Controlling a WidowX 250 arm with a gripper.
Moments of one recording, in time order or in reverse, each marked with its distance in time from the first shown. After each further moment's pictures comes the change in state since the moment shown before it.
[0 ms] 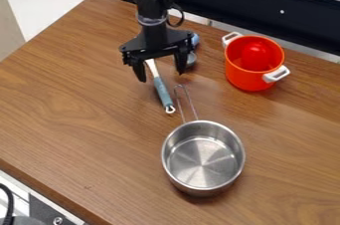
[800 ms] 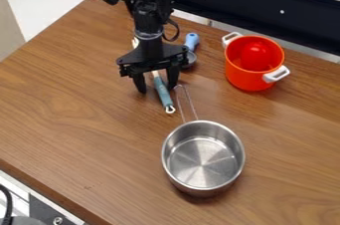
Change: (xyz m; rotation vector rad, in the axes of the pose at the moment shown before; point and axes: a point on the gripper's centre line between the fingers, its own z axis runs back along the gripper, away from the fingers) arm -0.003 0.009 -0.019 0.026 0.027 -0.011
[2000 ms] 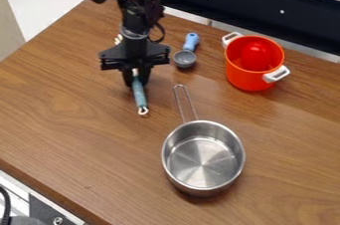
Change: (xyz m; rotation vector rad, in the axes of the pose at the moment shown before) arm 0.017 0.031 0.011 0.110 -0.109 -0.012
